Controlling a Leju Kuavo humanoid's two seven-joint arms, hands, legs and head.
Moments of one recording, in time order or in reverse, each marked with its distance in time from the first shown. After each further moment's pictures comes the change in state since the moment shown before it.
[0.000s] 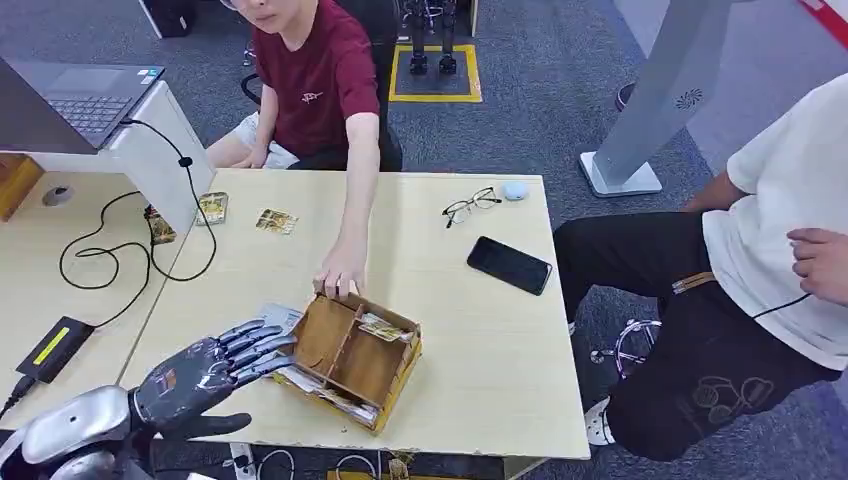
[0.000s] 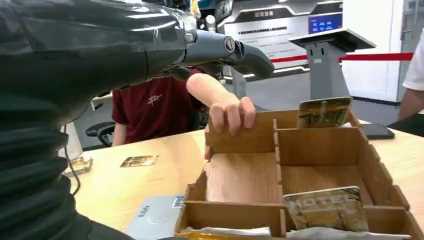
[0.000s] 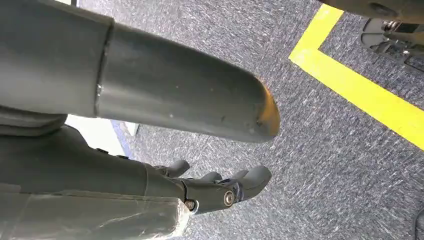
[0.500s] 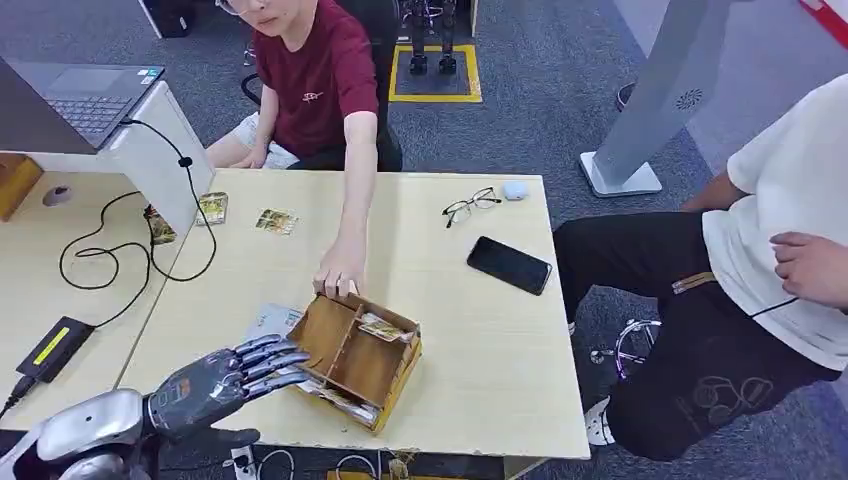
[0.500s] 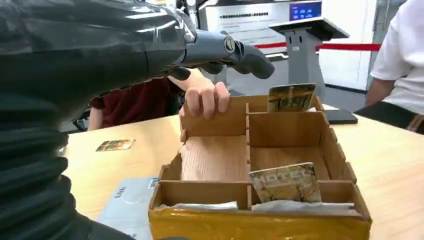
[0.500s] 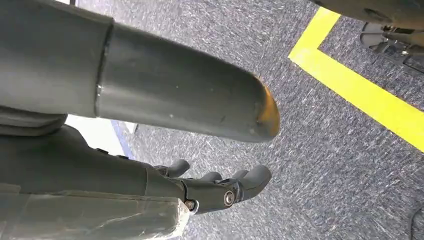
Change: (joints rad) left arm -0.043 0.025 -0.099 0.015 0.063 -0.024 -0.014; right arm -0.001 0.000 0.003 0.000 0.013 0.001 0.000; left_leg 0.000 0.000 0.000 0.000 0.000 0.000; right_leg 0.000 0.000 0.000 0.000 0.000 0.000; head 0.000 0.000
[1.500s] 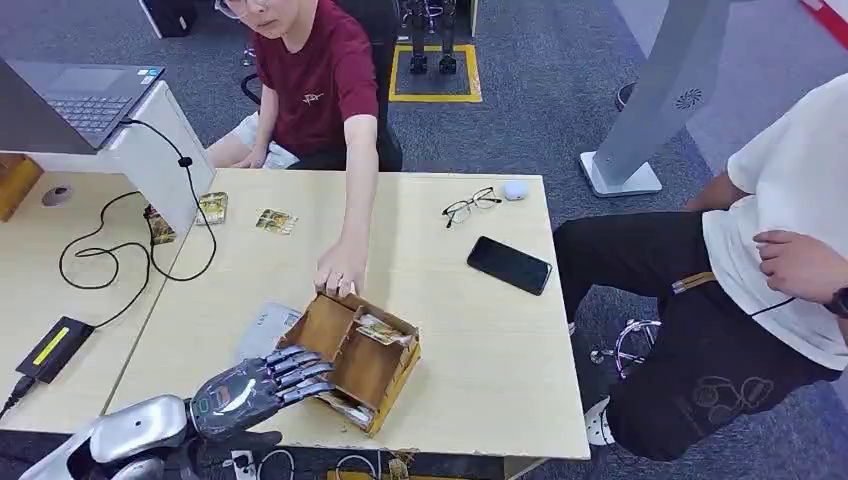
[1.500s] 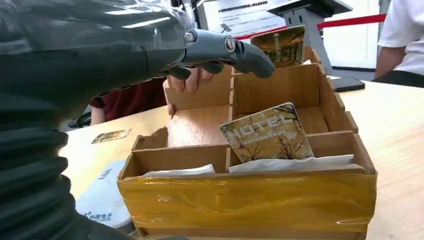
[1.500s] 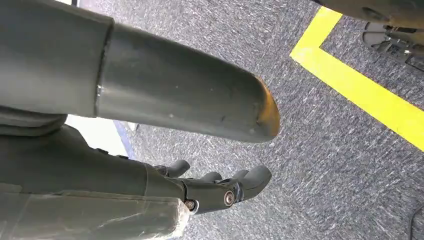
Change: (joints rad) left arm -0.071 -0.082 -0.144 0.141 -0.135 0.071 0.072; right arm -0.005 0.000 0.005 0.000 0.005 0.003 0.011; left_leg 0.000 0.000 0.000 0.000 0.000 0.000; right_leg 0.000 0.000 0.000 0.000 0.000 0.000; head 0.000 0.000
